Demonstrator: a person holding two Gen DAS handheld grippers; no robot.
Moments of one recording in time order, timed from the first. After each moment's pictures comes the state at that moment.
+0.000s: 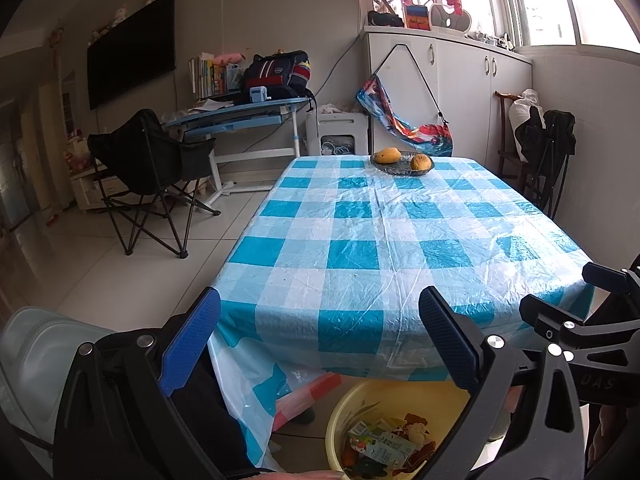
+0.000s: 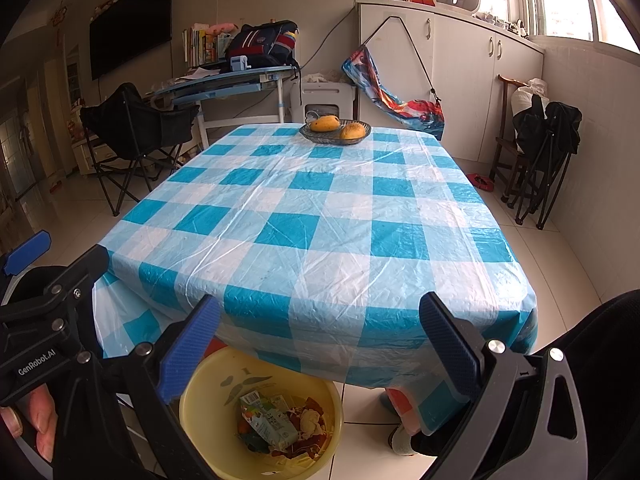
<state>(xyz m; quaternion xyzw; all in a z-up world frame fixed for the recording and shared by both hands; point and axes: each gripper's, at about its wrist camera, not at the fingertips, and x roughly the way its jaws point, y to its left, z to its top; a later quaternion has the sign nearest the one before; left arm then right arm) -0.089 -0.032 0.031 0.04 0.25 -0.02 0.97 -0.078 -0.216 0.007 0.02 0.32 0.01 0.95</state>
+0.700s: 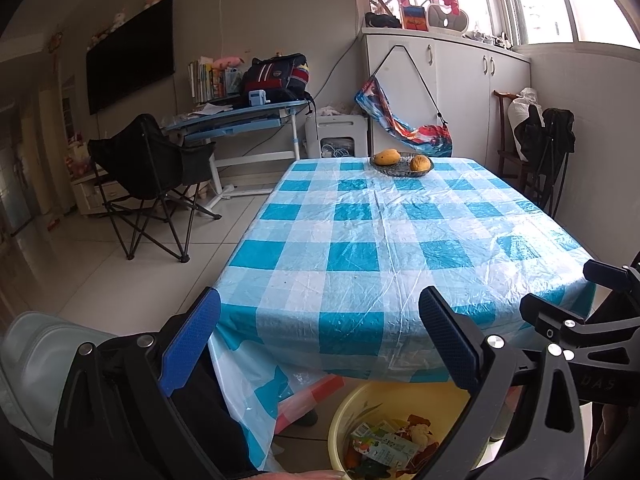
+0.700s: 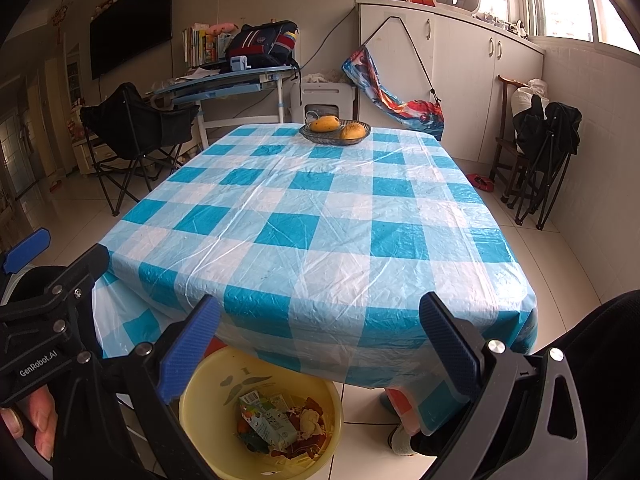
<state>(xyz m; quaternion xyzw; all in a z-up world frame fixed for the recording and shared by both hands) -0.088 -0.032 0.032 0.05 0.25 -0.02 0.97 -0.078 -0.216 0.006 0.02 0.32 0.01 0.95</state>
